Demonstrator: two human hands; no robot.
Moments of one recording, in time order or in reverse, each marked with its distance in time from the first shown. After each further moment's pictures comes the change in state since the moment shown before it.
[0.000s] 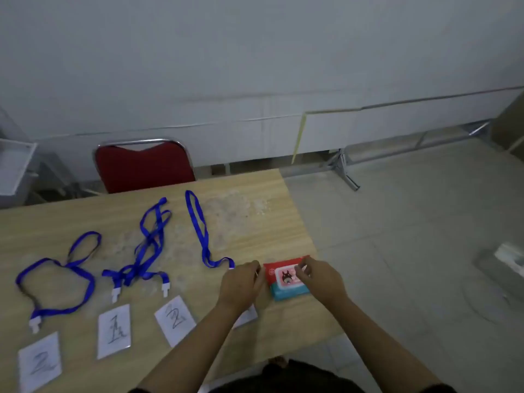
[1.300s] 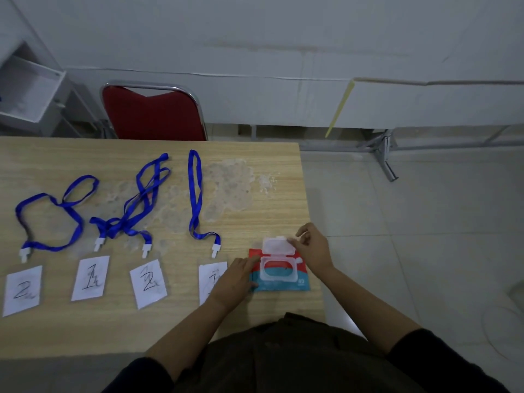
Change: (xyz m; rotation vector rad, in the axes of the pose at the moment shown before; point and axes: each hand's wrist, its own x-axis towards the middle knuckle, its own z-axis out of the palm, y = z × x) left_hand 0.005 0.013 0.089 -0.271 -0.185 -0.210; right_hand 0.105 0.042 0.012 0.467 -0.107 -0.053
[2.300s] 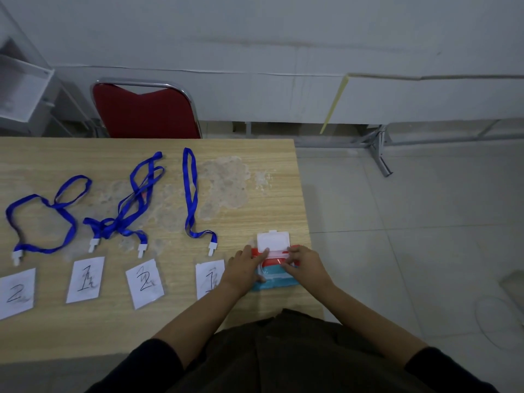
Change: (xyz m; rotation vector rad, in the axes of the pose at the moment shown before) left_hand 0.025 0.023 -0.002 0.298 -0.152 -0.017; right_hand -0.040 0.020 0.010 -0.335 -0.196 -0.146
